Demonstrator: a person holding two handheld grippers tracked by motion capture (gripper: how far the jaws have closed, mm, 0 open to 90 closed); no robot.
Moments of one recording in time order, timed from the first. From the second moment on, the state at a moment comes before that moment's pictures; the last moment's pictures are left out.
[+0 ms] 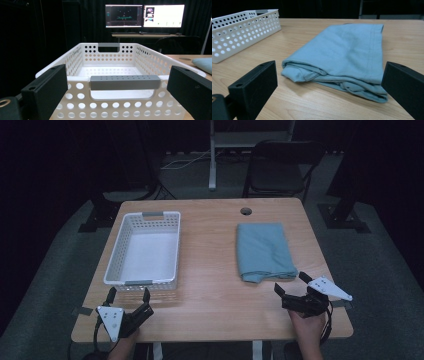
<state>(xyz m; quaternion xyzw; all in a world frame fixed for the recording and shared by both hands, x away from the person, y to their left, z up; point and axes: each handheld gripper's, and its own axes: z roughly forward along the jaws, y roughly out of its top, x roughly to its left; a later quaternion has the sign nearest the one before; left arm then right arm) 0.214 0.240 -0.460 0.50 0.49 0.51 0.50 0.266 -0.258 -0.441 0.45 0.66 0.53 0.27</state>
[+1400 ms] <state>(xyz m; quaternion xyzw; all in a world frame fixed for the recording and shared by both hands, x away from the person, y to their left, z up) 0.215 0.240 -0.459 0.51 0.48 0.50 0.51 0.295 -0.272 -0.352 0.38 0.69 0.55 0.28</state>
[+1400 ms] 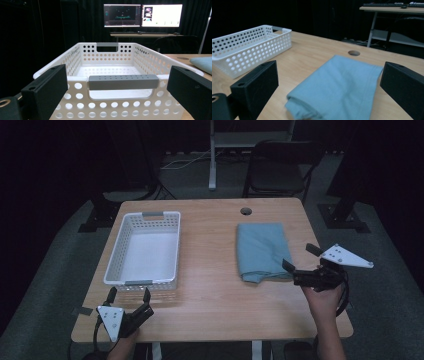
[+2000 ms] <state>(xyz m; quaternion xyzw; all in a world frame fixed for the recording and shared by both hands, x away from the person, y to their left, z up) 0.215 0.240 -0.459 0.51 0.48 0.50 0.51 0.371 -0.271 -0.349 0.42 0.71 0.51 0.24</state>
